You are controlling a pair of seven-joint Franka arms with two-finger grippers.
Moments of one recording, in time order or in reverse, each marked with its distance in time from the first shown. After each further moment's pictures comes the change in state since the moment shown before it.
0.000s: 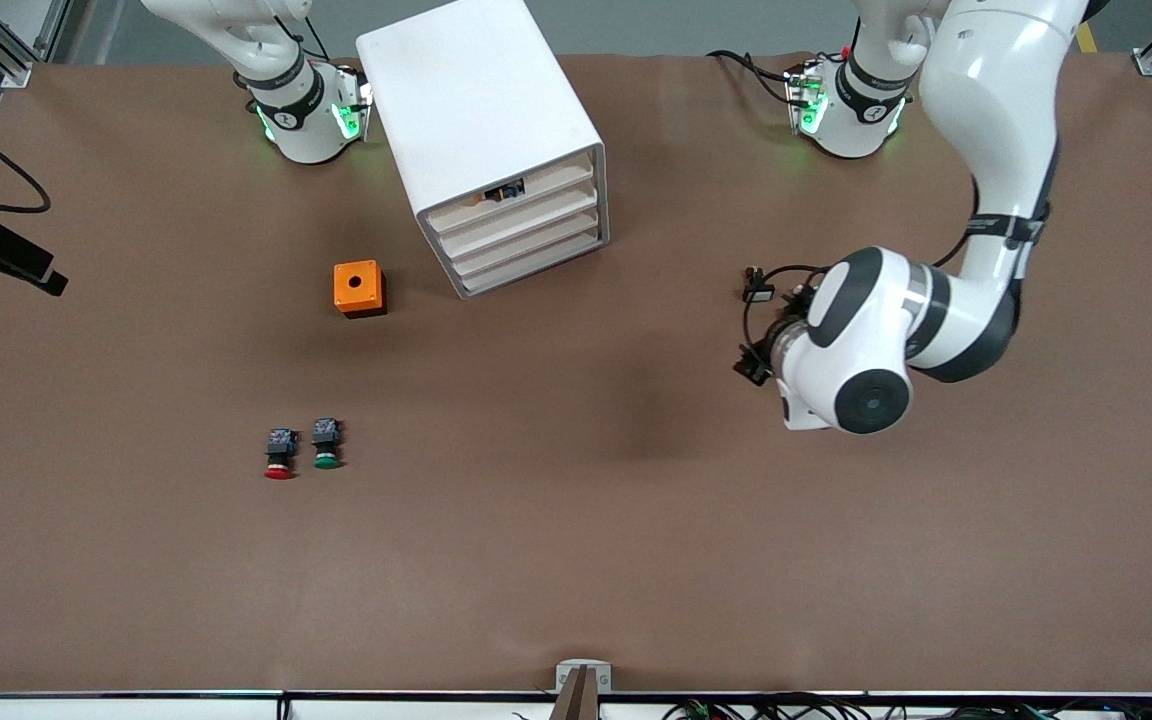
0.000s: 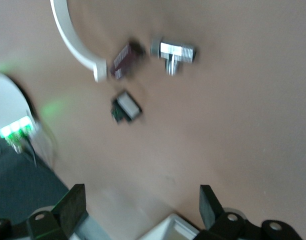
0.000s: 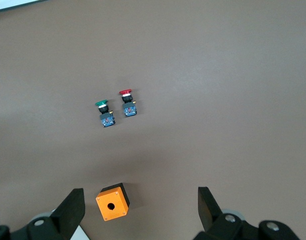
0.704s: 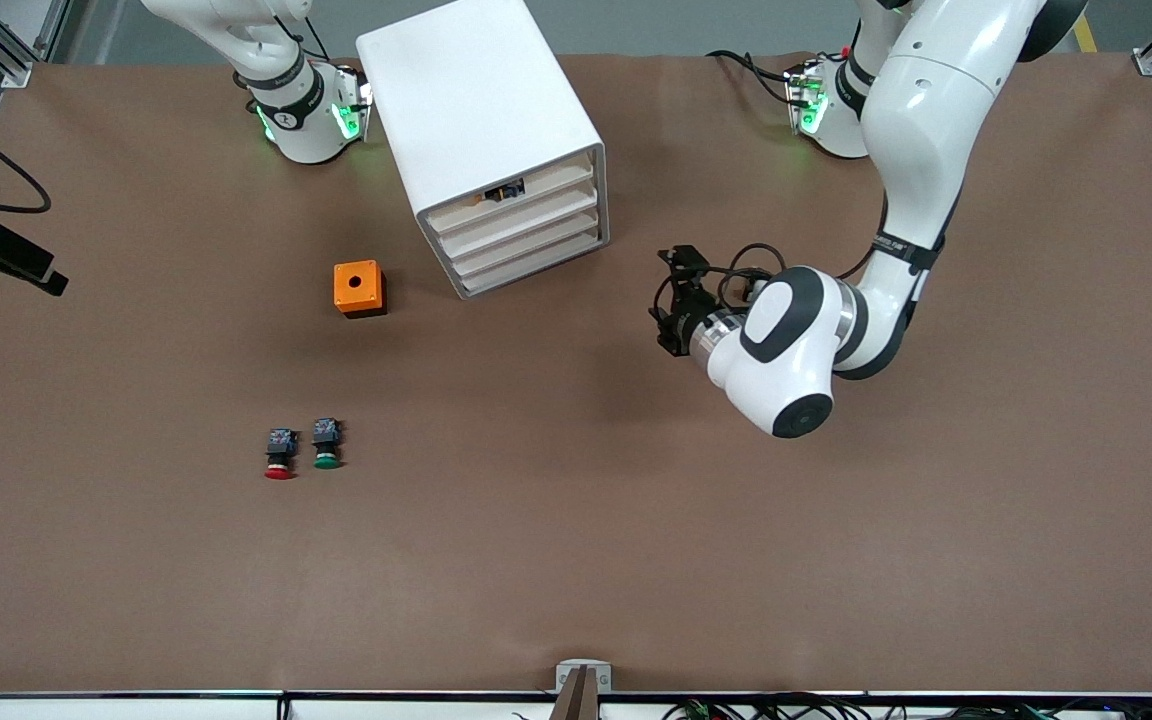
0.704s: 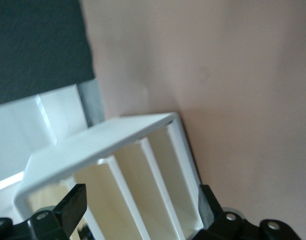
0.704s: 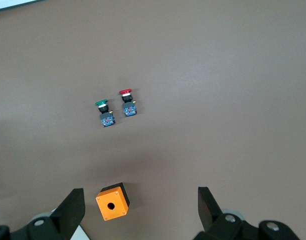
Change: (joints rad) left arm -0.083 0.091 -0.002 0.001 -0.461 -0.008 -0.712; right arm 0.000 0.000 0.000 -0.001 0.000 -0.001 0.000
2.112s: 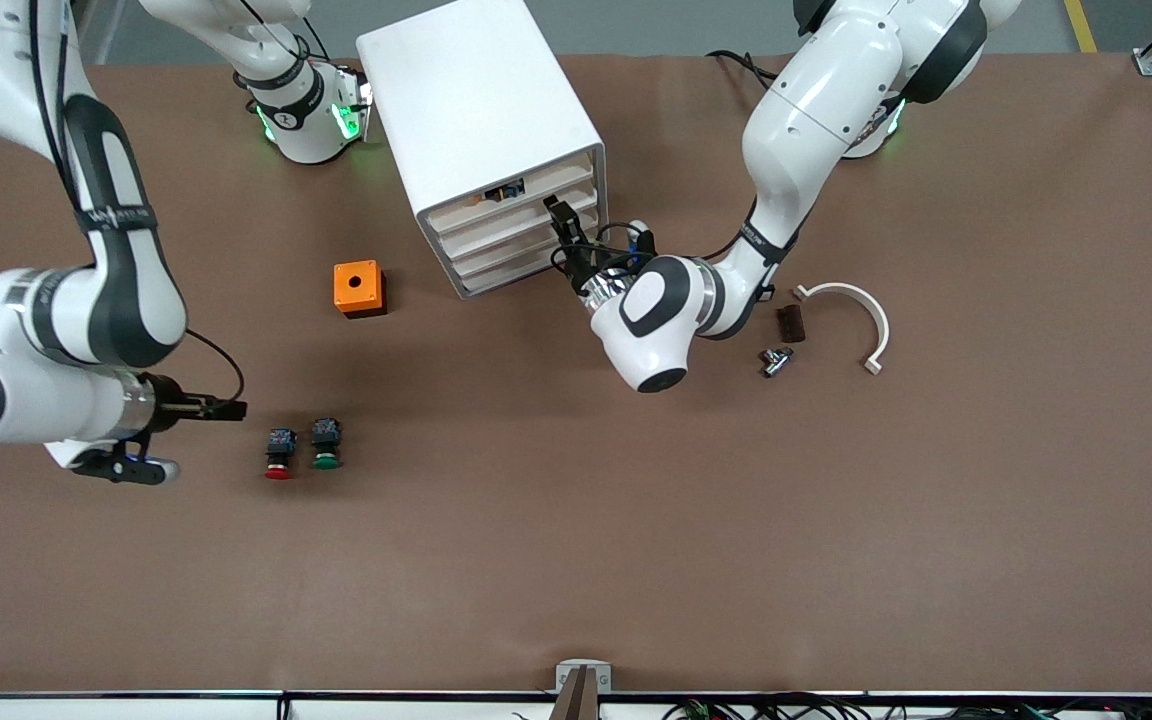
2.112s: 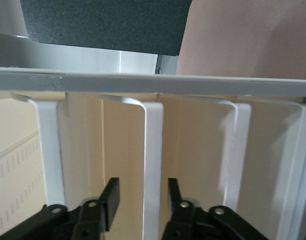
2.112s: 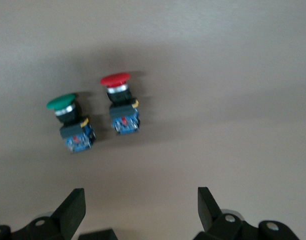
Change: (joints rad) left arm -0.230 0.166 0.000 0.008 -0.318 0.003 -0.350; right arm 0.060 0.547 0.020 -0.023 0.034 0.289 -0.003
